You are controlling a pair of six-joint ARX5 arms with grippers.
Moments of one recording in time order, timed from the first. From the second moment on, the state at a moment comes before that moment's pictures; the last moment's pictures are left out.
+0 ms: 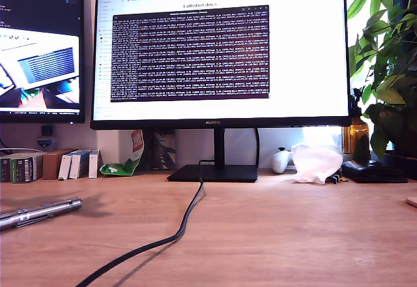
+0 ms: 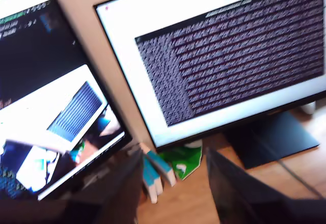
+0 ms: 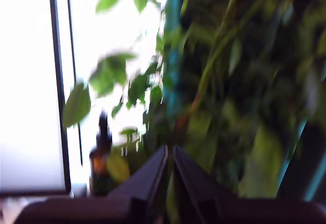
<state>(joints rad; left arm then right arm) -0.13 0.91 1.16 -0.48 0.11 0.23 0.00 0.94 0.80 0.06 0.32 -0.11</state>
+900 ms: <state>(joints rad) -0.04 0.58 0.54 -0.14 0.08 0.01 -0.10 0.58 0.47 0.13 0.19 -0.08</state>
